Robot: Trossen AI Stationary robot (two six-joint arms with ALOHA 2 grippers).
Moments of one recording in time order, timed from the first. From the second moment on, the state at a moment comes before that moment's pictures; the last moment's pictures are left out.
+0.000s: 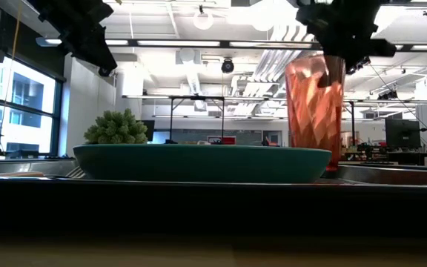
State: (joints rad) left arm 0.21 0.77 0.78 -0.70 -0.48 -0.47; right arm 0.14 1.34 1.12 -1.05 0.36 1.21
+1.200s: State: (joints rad) left arm 0.21 0.77 0.78 -0.70 -0.48 -0.47; right arm 0.14 1.34 1.09 -1.02 0.36 1.25
